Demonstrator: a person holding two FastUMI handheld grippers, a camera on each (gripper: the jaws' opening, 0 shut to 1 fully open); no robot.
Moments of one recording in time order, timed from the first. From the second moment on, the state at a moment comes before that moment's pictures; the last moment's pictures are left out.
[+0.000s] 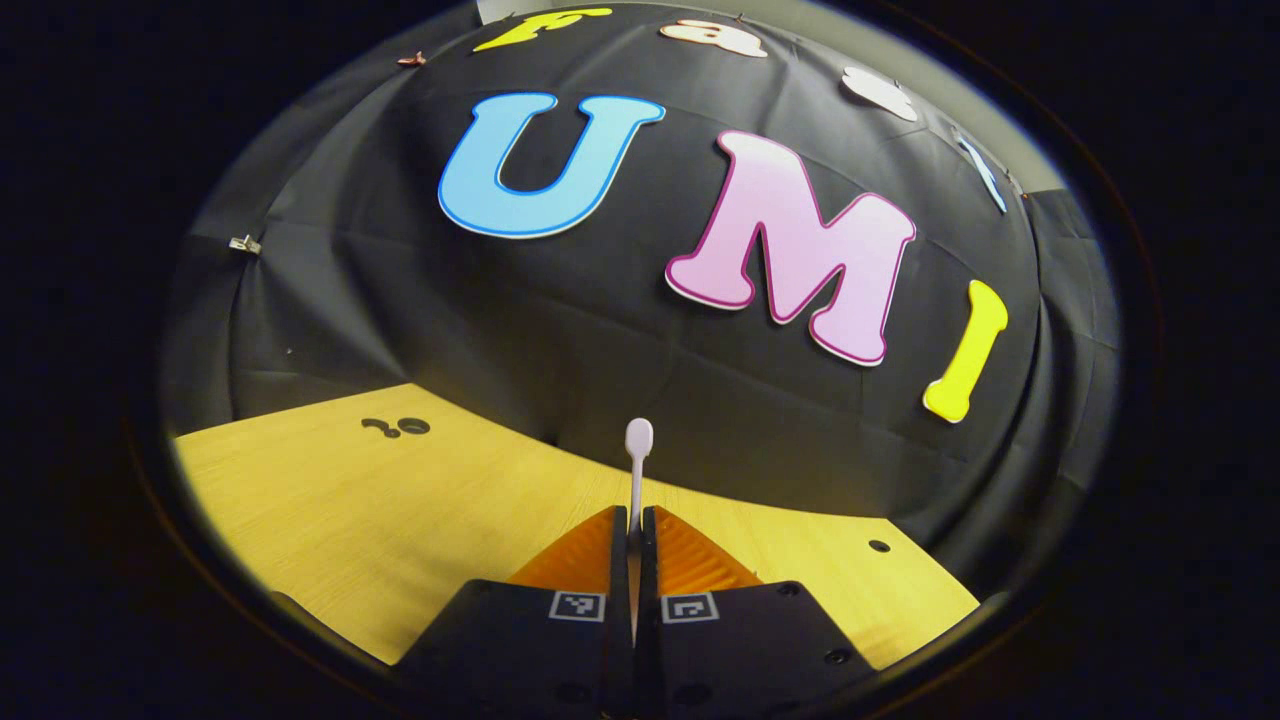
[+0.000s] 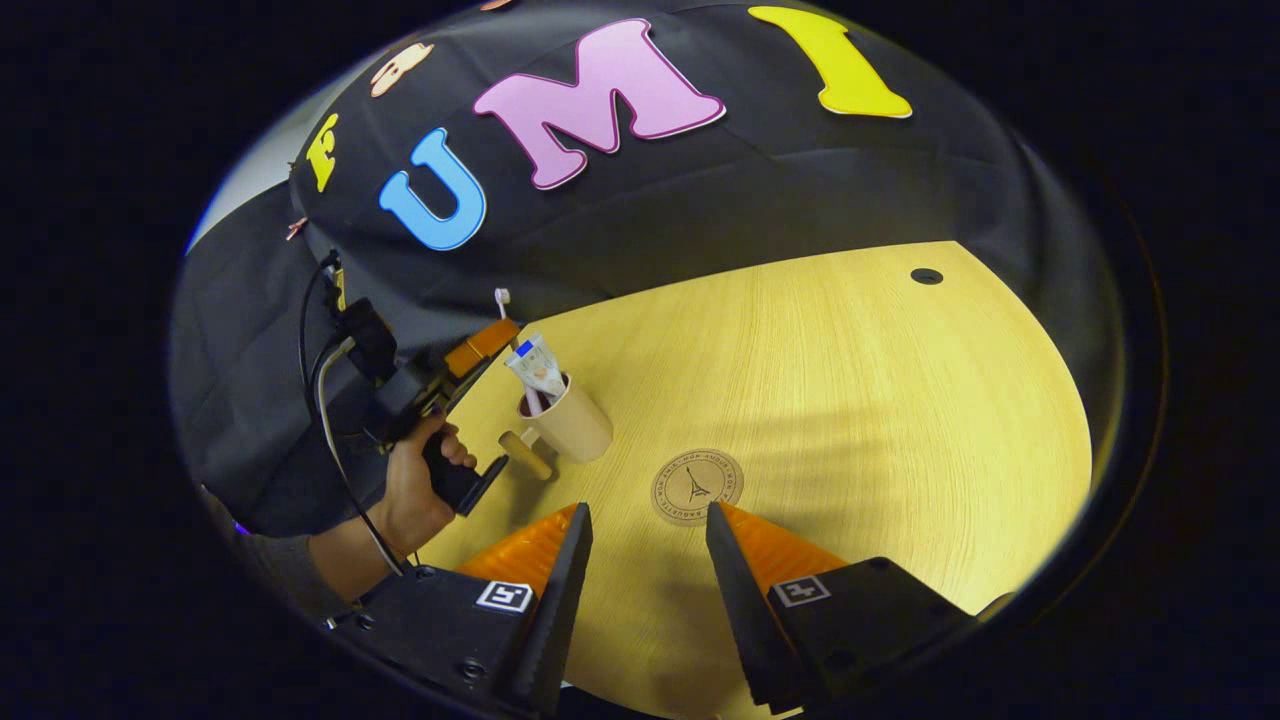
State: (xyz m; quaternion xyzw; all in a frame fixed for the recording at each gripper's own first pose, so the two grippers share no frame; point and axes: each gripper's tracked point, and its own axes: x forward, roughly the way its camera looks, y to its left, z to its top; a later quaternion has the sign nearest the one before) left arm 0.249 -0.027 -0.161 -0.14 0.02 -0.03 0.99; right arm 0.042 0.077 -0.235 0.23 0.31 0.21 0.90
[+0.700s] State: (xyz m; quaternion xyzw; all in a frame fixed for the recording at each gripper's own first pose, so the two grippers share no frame) left arm 0.202 -0.029 -0.175 -0.10 0.10 -0.07 0.99; right arm 0.031 0.086 -0.224 0.22 0.31 0.23 0.89
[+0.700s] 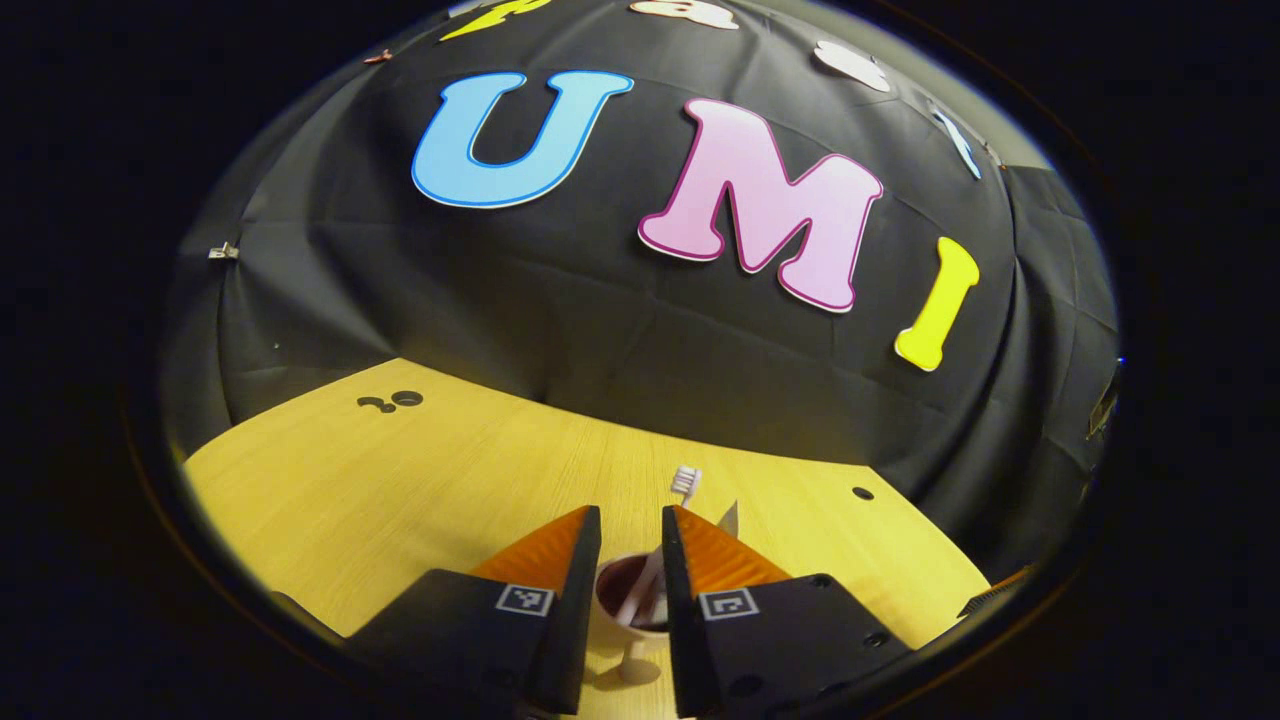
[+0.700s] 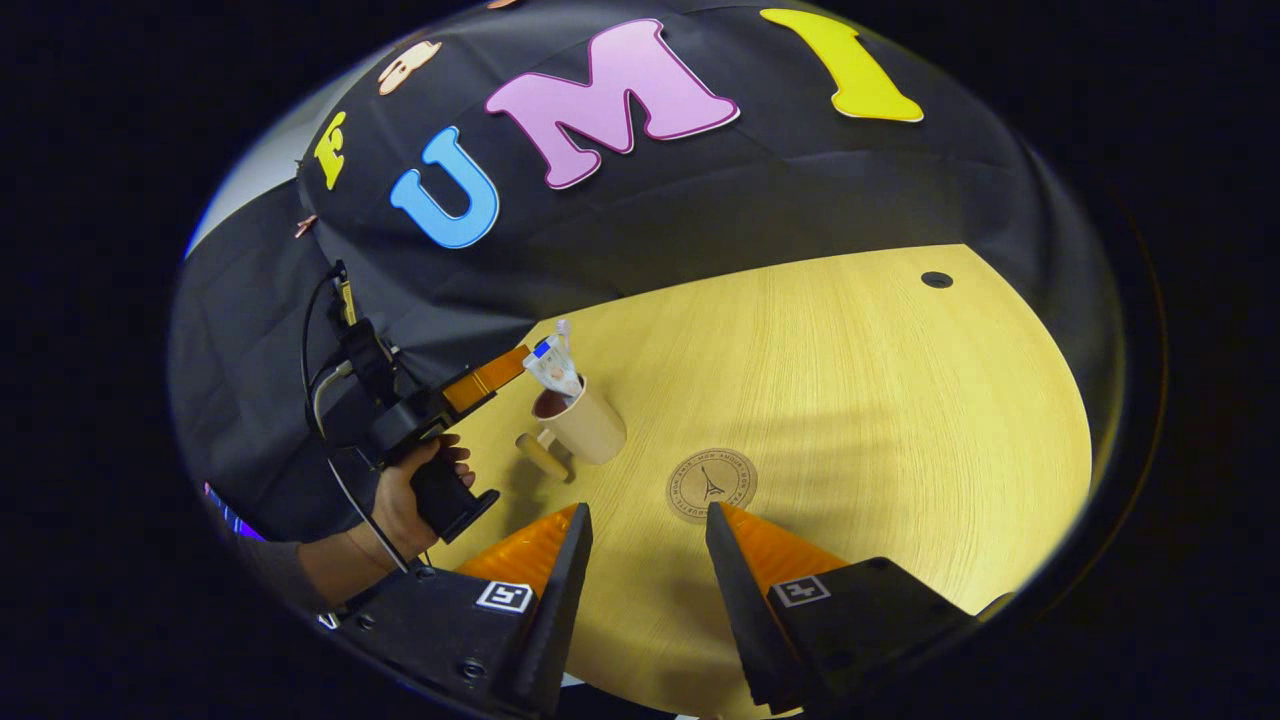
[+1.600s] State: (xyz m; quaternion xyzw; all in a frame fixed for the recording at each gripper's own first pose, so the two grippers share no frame) left arm 0.125 -0.033 -0.252 0.00 0.39 -0.09 0.92; right arm 0.013 0.054 -0.241 0.23 0.34 0.22 0.89
